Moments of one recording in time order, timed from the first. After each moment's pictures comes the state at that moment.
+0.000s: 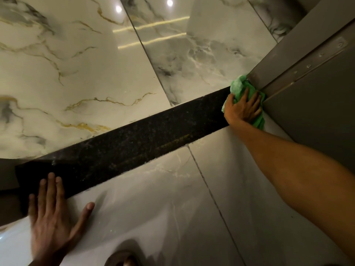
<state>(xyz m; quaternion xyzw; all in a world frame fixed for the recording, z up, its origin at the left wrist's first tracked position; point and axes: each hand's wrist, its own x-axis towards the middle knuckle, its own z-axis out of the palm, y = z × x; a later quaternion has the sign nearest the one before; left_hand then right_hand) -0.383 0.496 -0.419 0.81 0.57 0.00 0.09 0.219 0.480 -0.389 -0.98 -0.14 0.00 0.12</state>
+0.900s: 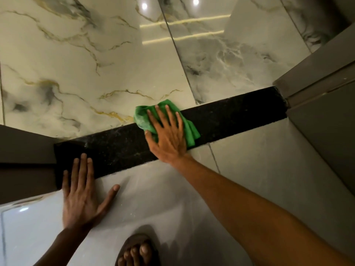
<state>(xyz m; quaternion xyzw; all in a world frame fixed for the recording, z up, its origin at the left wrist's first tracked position) -0.384 0.492 -0.413 0.83 0.55 0.00 0.09 -0.063 0.529 -0.397 -0.77 -0.62 0.10 0.12</state>
